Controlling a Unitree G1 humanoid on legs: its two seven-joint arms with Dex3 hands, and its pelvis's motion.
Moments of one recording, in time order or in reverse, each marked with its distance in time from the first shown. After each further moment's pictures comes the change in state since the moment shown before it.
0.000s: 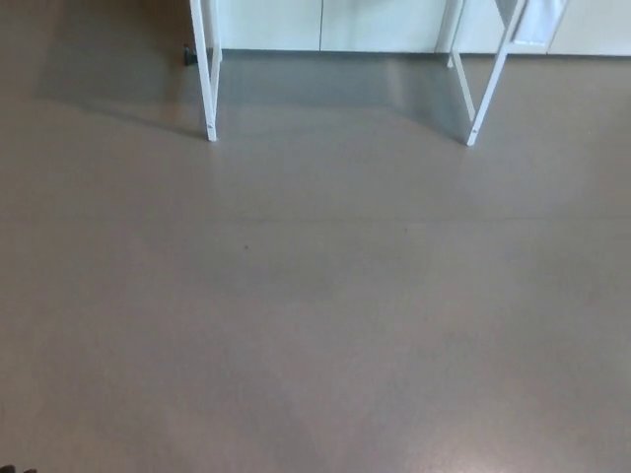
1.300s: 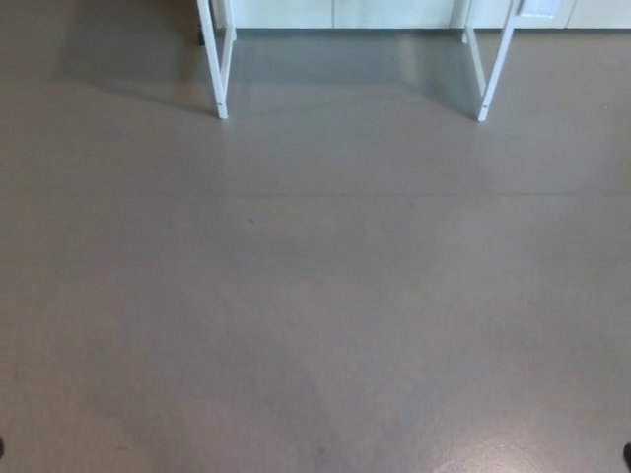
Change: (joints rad) left_arm 0.009 -0.044 0.045 0.034 0.015 0.012 -0.008; right_arm 0.019 0.042 -0.075 -0.167 0.034 0.100 0.018
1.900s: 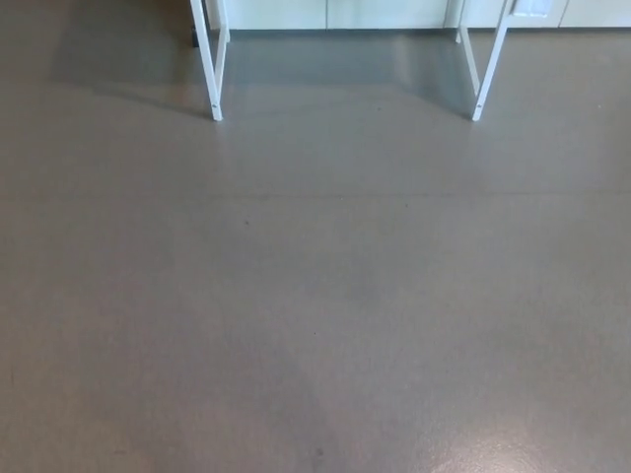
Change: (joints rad) left_arm -0.018 -0.026 0.017 0.002 0.040 0.051 0.101; right_arm 0.058 -0.066 0.066 0.063 -0.096 0.016 -0.016
